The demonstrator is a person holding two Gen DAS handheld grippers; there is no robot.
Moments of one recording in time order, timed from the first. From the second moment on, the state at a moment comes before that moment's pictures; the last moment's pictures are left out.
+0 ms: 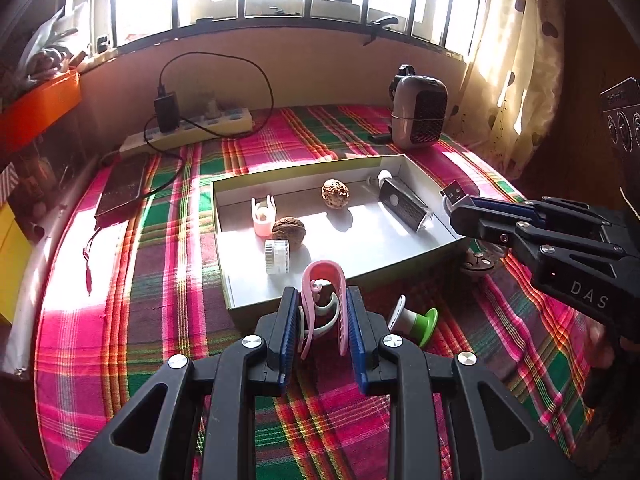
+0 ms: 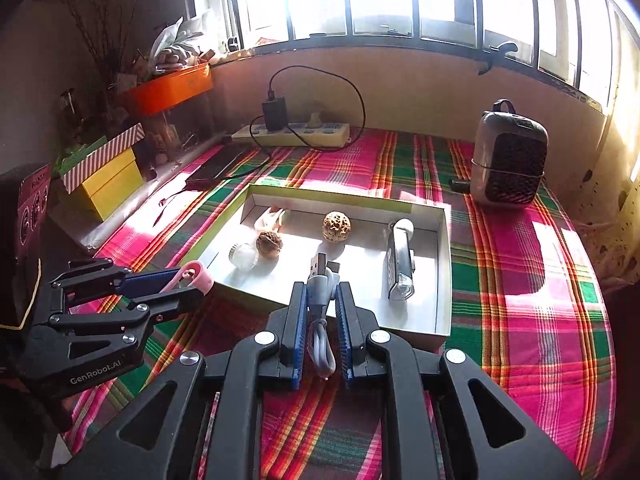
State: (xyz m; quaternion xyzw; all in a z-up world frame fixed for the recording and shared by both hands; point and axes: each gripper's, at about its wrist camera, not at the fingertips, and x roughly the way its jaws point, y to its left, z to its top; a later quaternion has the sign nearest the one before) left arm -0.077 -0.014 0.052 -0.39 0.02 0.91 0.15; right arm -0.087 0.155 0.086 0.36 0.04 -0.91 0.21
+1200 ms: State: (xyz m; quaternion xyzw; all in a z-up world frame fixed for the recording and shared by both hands) left arm -0.140 0.006 0.023 -0.42 0.01 0.89 0.16; right arm -0.207 0.105 0.047 0.44 0.04 -0.85 0.30
